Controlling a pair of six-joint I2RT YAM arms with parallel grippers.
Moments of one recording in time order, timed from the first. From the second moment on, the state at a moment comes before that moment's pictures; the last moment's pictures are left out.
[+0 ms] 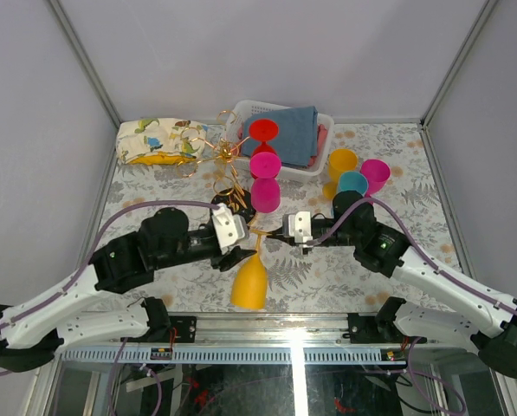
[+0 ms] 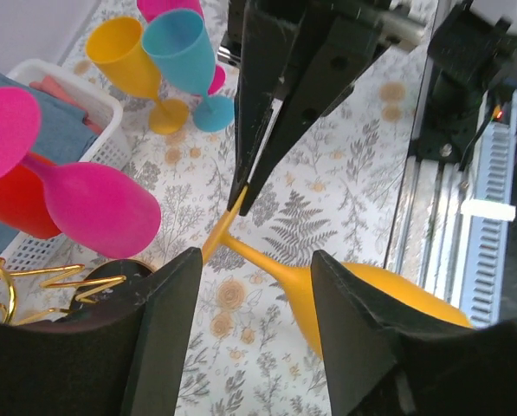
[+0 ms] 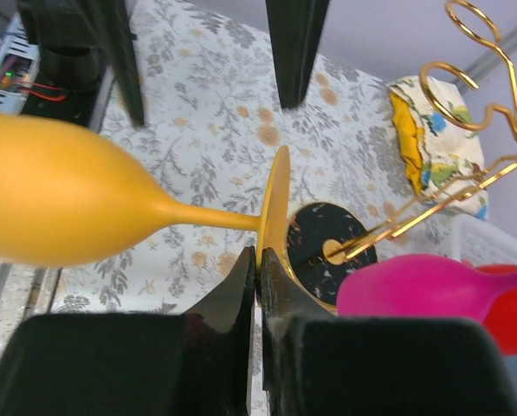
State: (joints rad) left arm -1.08 0.84 1.07 -0.56 0.13 0.25; right arm 0.87 0.99 0.85 -0.12 -0.62 -0.58
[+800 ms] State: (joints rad) left arm -1.08 0.66 0.83 -0.34 -0.20 -0.32; right arm 0.87 0.85 0.67 0.17 -0.31 -0.65
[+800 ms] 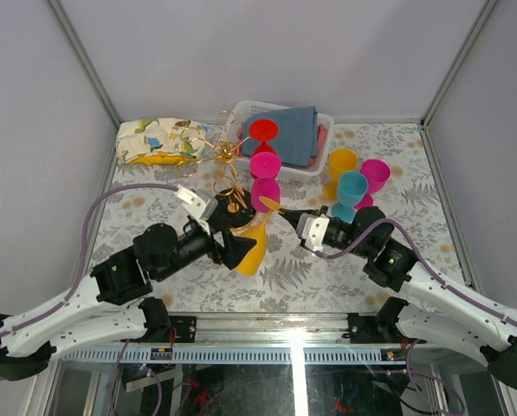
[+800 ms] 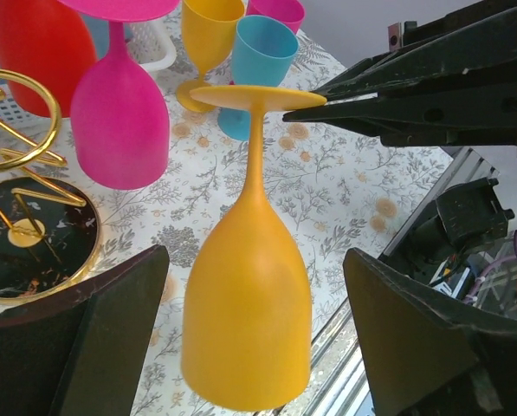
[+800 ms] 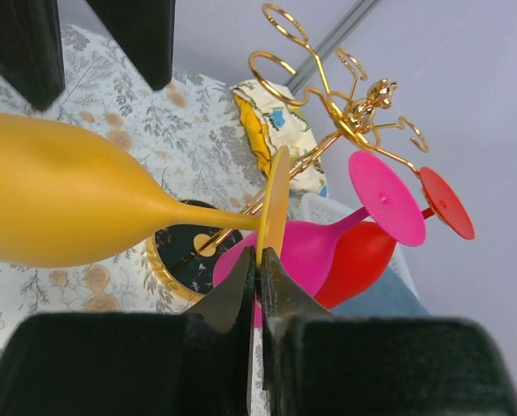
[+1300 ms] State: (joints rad) left arm -1.08 0.86 0.83 -0.21 -0.18 -0.37; right arm 0.87 0.85 0.67 0.23 -0.38 -0.62
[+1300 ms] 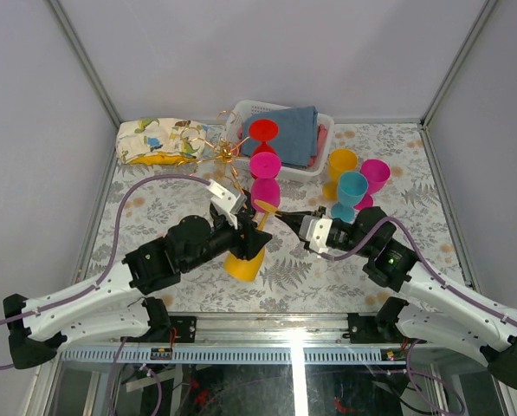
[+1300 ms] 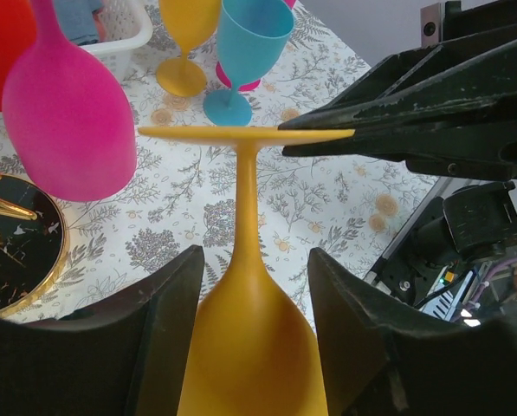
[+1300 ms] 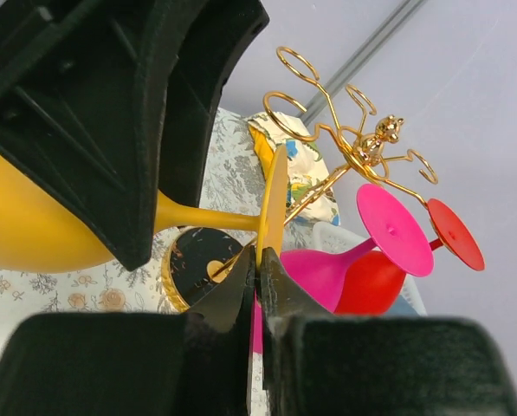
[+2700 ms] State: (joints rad) left arm -1.08 0.81 0.82 -0.13 -0.18 -0.39; right arm 0.87 0.84 0.68 0.23 -0.45 -0.54
